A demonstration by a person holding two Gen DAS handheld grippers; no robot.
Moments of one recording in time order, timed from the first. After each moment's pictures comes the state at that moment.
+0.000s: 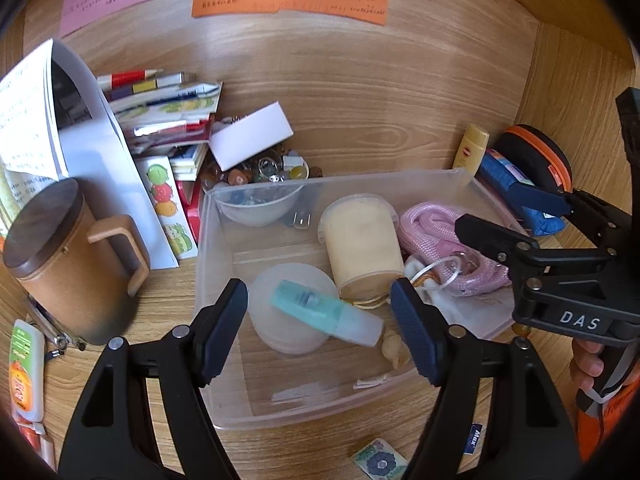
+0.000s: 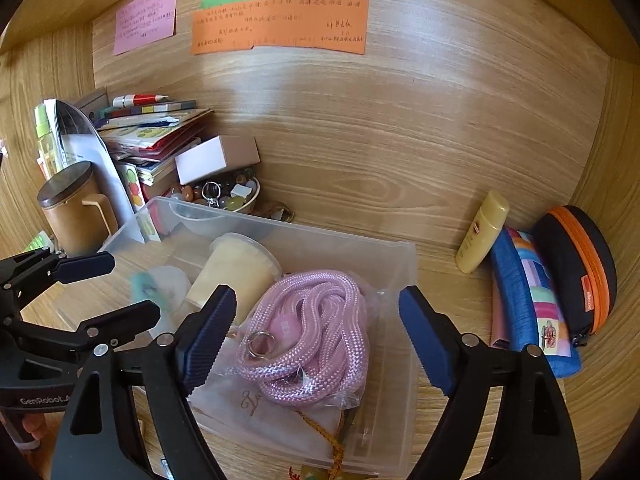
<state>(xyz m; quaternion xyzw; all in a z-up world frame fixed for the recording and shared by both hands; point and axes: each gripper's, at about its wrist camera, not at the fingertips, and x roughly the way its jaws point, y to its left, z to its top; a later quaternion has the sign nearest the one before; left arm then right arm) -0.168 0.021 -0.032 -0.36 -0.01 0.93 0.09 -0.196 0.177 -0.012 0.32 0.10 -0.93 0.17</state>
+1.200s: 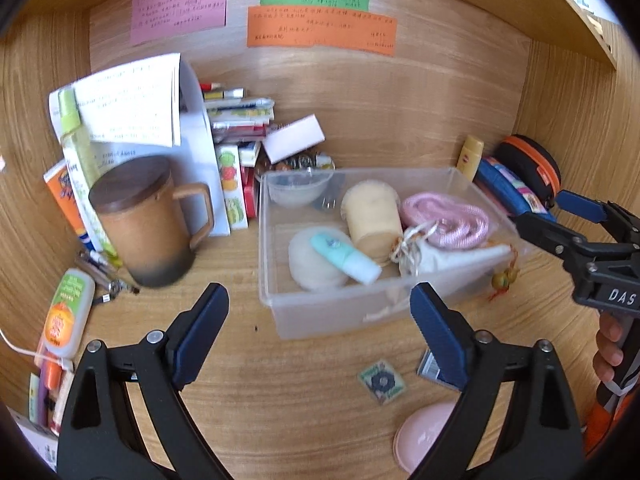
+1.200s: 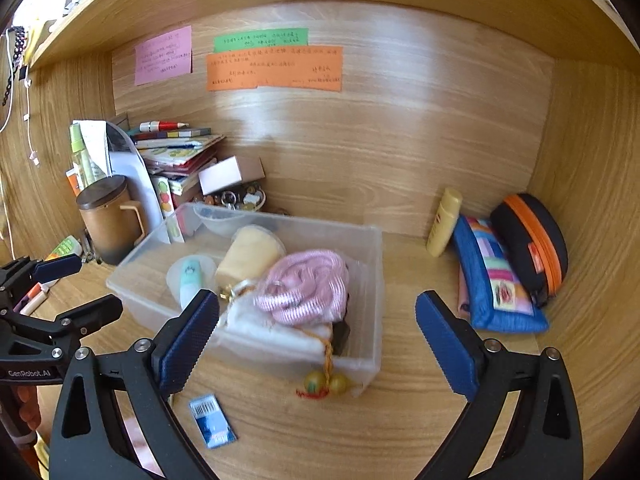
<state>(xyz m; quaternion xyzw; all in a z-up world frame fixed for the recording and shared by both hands) -0.090 0.006 -0.016 -0.33 -0.01 0.94 0.05 -0.115 0.211 0.010 0.29 0.08 -0.94 0.15</state>
